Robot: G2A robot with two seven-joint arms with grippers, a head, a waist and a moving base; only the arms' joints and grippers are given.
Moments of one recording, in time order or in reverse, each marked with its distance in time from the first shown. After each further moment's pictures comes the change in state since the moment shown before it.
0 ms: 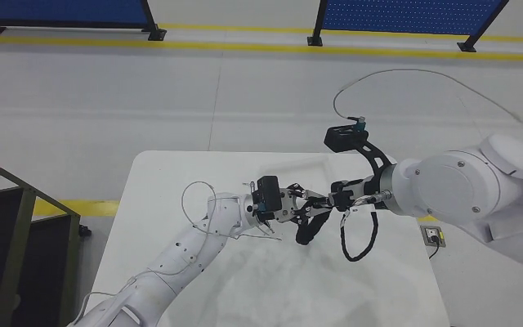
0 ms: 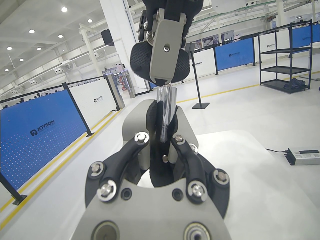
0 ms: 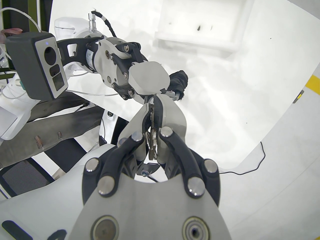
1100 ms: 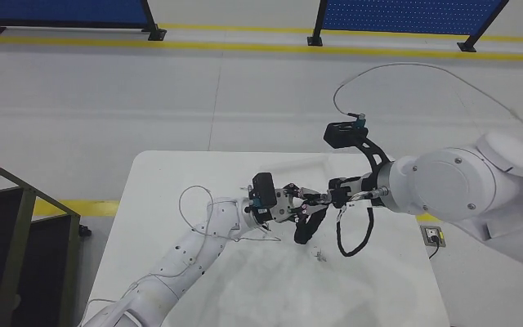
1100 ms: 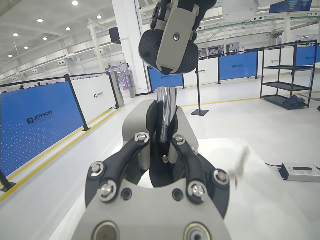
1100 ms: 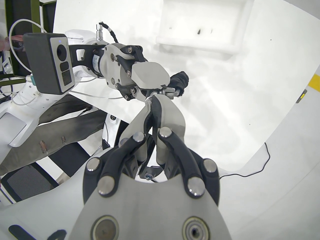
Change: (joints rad) left arm 0.037 -0.015 -0.040 0.033 -0.069 -0.036 -0.032; right arm -0.001 -0.016 0.000 0.019 0.022 0.029 -0.029
